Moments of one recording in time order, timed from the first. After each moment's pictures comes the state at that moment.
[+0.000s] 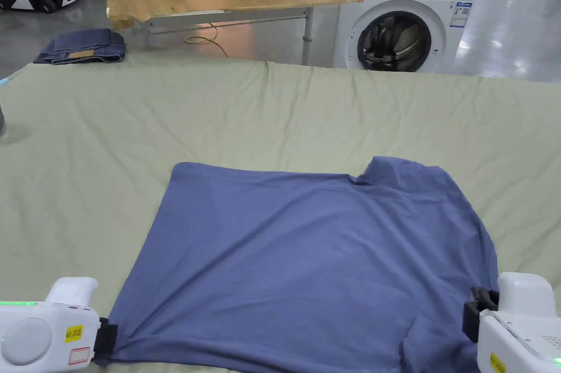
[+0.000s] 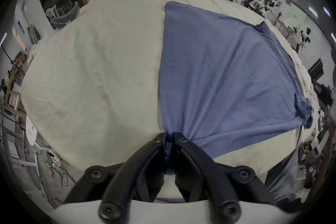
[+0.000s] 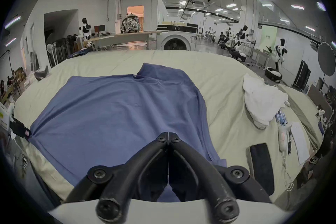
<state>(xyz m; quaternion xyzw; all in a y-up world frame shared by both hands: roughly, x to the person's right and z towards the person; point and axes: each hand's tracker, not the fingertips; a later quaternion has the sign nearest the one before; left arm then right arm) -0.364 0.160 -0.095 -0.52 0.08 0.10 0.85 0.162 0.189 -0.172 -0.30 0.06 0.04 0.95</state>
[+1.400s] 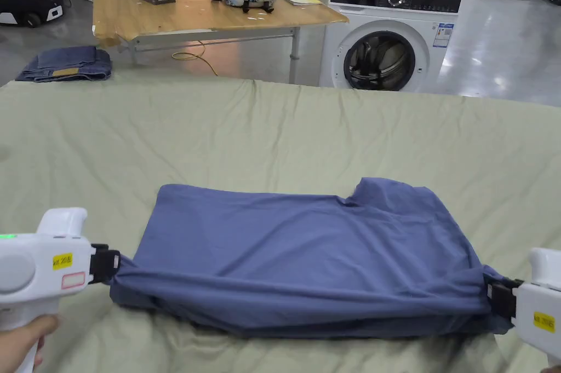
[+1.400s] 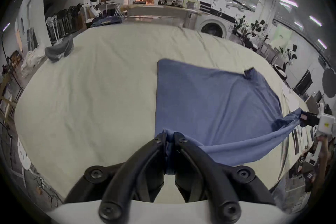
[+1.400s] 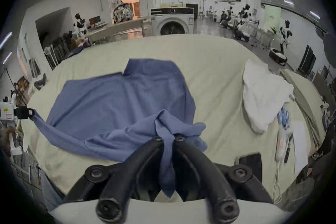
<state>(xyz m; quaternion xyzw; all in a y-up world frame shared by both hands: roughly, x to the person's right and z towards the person) -0.392 0.219 -0.192 -0.40 0.05 0.11 0.91 0.198 0.228 -0.255 -0.37 0.06 0.00 0.93</state>
